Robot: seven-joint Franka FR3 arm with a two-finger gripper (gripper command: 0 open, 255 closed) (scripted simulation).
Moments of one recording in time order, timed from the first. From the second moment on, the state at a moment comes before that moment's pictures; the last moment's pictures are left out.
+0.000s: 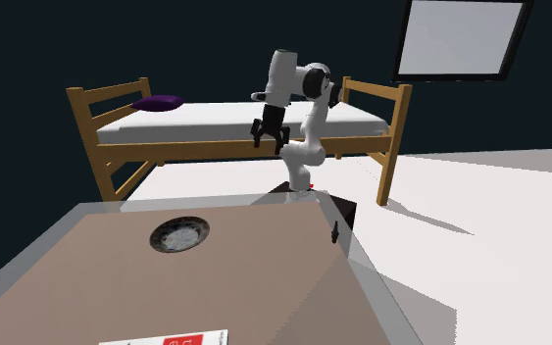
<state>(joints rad) 0.03 -0.77 0.15 -2.34 -0.01 1.80 0.12</state>
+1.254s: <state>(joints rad) -0.01 -0.34 0.65 -2.14 -0.04 2.01 0.71</state>
